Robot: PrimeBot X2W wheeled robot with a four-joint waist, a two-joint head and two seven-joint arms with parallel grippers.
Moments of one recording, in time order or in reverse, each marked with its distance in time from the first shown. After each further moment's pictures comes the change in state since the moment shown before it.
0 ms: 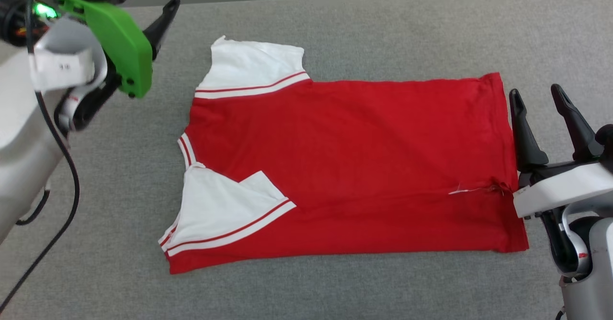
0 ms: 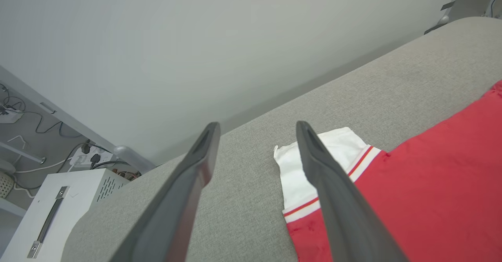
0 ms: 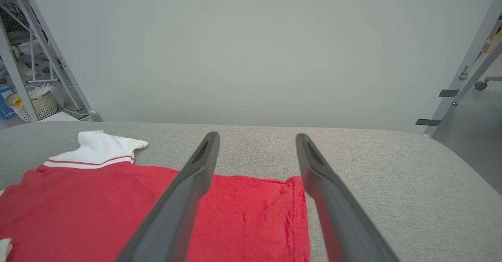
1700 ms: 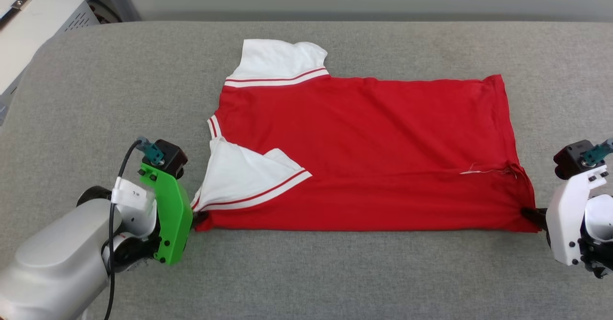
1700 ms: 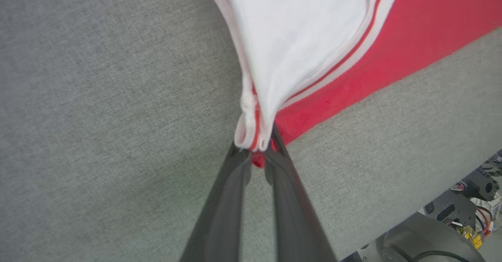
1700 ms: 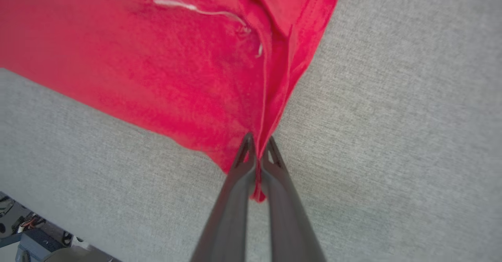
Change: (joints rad) left arm 0.370 0.017 -0.159 -0.030 -0.247 -0.096 0.319; right arm -0.139 -0.509 0.508 0.301 0.558 0.000 0.664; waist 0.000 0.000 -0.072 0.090
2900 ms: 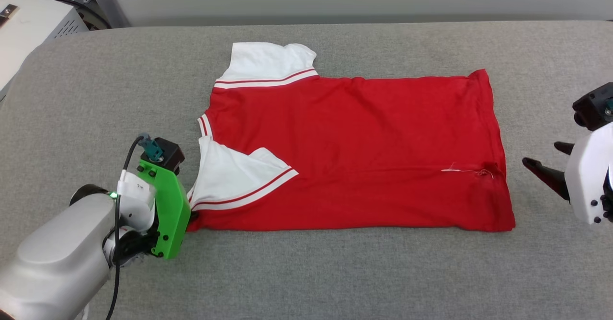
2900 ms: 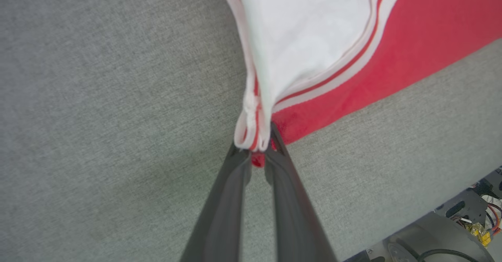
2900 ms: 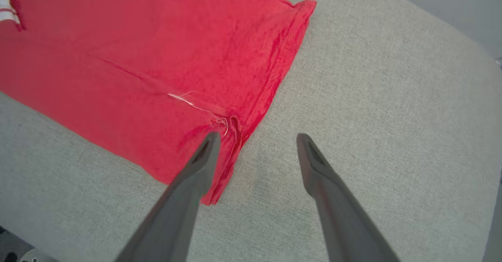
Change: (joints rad) left arm 0.013 -0.031 0.061 0.053 0.059 0.000 0.085; right arm -0.110 -0.091 -0.013 -0.167 -0.051 0.000 0.017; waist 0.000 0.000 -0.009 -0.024
